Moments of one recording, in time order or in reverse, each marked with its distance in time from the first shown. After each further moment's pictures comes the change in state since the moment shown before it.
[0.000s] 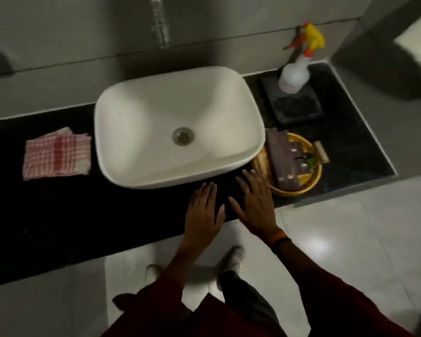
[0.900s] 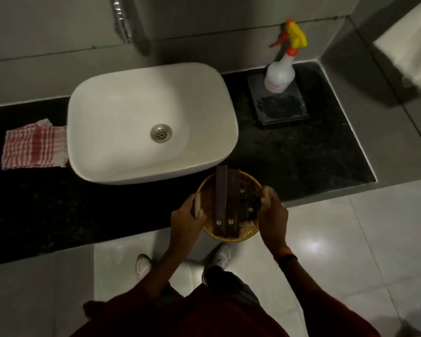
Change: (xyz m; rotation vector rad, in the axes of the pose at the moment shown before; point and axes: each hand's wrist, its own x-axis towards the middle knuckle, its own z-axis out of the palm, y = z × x) left_hand 0.005 0.073 -0.012 -0.469 -0.113 -0.588; right_hand -0.034 0.074 -0.055 0.542 0.072 0.546
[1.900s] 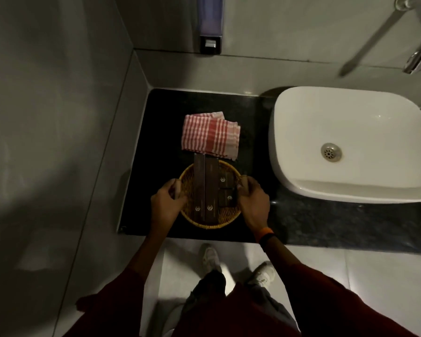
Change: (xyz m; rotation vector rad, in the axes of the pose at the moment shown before) left_hand 0.065 -0.313 -0.419 -0.184 0.236 -0.365; right_hand -0.148 -0.327 0.382 0.031 -0.326 0.000
